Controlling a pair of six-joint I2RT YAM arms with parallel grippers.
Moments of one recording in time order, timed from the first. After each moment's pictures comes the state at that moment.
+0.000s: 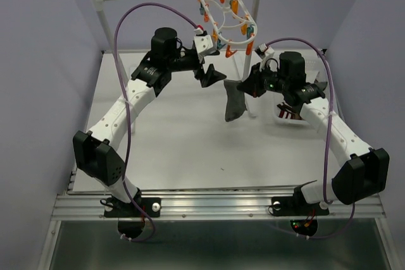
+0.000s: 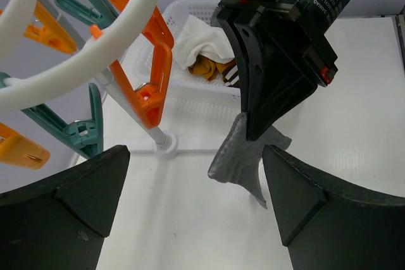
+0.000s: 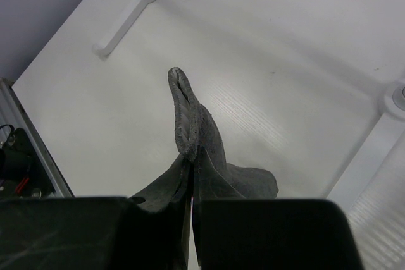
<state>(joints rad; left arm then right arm) -0.49 1.59 1.60 -0.21 0.83 0.35 0.32 1.38 1.25 -0.28 -0.60 0.13</state>
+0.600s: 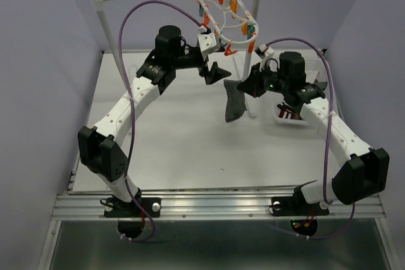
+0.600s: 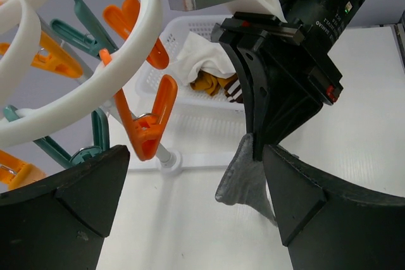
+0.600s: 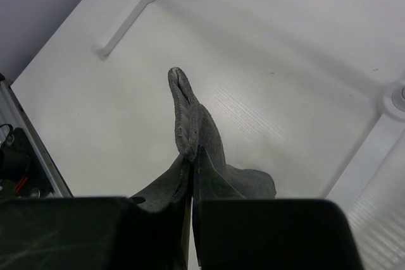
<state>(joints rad) -0.50 1.65 1.65 -0.15 0.85 0.35 0.32 1.38 1.24 -0.28 -0.60 0.12</state>
